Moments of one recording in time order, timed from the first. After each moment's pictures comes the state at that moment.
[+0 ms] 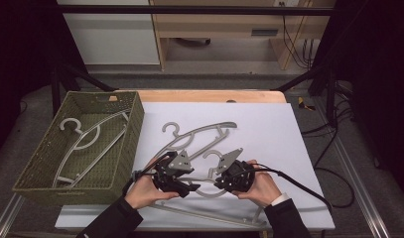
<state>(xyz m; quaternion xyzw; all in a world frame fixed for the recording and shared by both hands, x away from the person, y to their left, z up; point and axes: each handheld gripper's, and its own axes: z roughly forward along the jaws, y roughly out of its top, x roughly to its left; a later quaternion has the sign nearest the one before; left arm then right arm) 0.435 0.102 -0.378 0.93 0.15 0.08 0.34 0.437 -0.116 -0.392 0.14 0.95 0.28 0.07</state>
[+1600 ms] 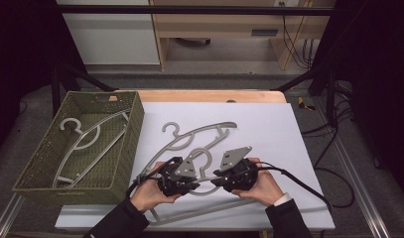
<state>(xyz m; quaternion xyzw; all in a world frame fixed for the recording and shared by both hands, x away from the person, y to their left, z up) 0.428 0.098 -0.385 0.93 0.14 0.09 0.32 0.434 -0.122 -0.378 0.14 0.92 0.35 0.09</state>
